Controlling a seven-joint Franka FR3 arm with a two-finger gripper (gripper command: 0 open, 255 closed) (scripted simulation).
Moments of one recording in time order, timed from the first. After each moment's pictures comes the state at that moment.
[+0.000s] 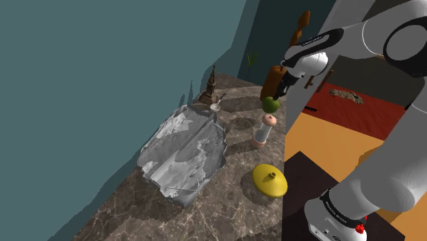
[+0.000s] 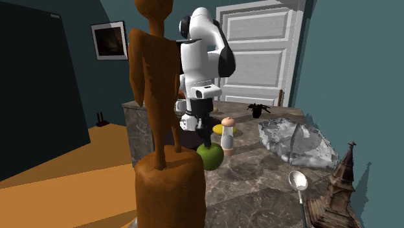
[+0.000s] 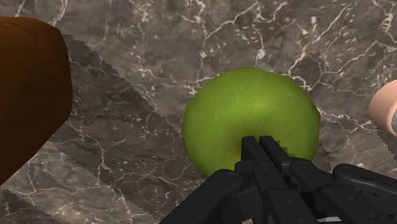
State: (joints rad) arm 0.03 0.20 -0.55 -2.11 0.35 2.35 -1.43
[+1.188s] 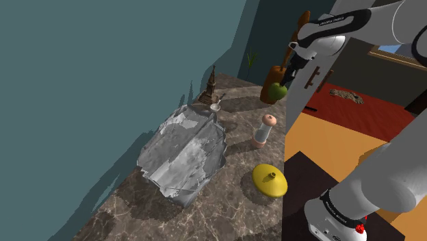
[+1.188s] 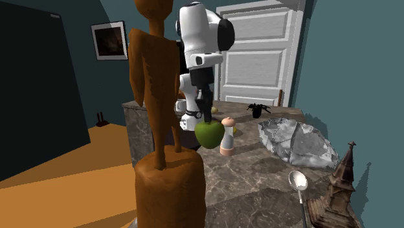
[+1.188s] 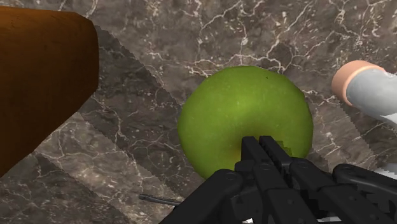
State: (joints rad) arm 0.06 0.07 -0.58 -2.01 0.22 2.15 -1.32
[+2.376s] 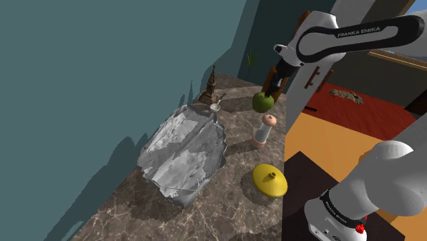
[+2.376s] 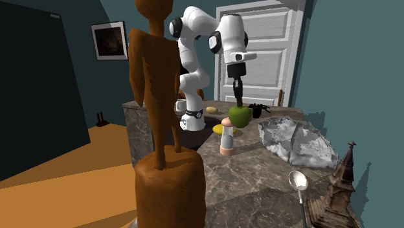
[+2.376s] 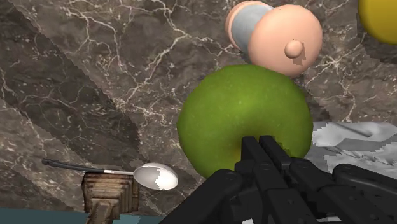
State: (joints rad) arm 0.18 -0.32 -0.32 -2.39 0.00 2.23 -0.82
